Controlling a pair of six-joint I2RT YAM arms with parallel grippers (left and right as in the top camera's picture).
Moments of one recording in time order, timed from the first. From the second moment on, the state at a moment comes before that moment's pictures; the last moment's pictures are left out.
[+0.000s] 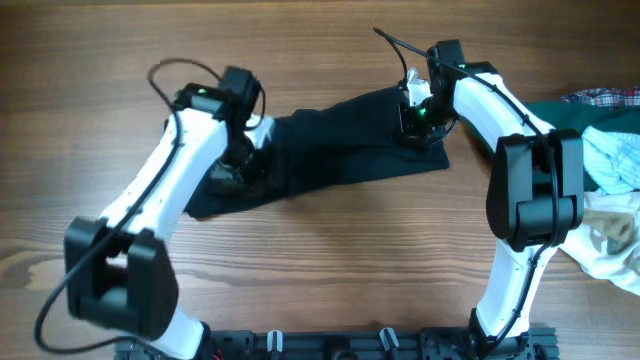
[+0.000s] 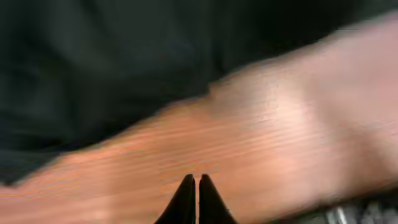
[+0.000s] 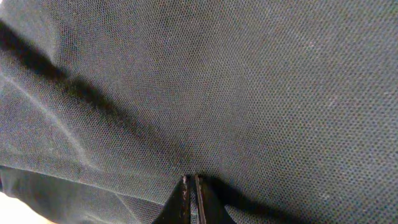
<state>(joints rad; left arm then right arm) -0.28 1.74 1.37 -1.21 0.20 -0.15 0.12 2.16 1.55 -0.86 -0.40 0.04</state>
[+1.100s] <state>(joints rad) 0.10 2.05 1.38 -0.79 -0.04 -0.33 0.13 2.02 1.59 -0.79 -0.42 0.03</state>
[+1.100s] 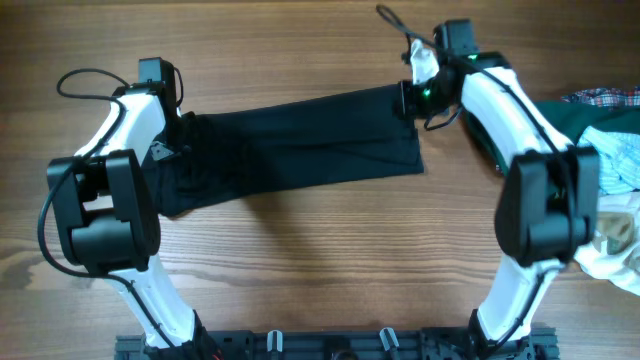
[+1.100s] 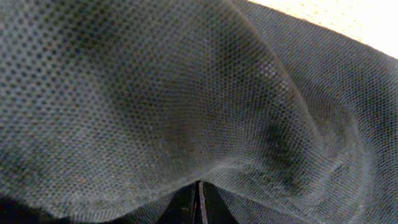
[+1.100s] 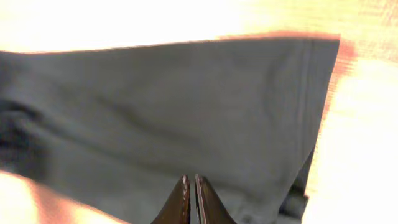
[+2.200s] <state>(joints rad) 0.09 2.04 1.44 -0.95 -0.05 -0.27 0.05 2.01 1.29 -0.47 -0.34 0.26</state>
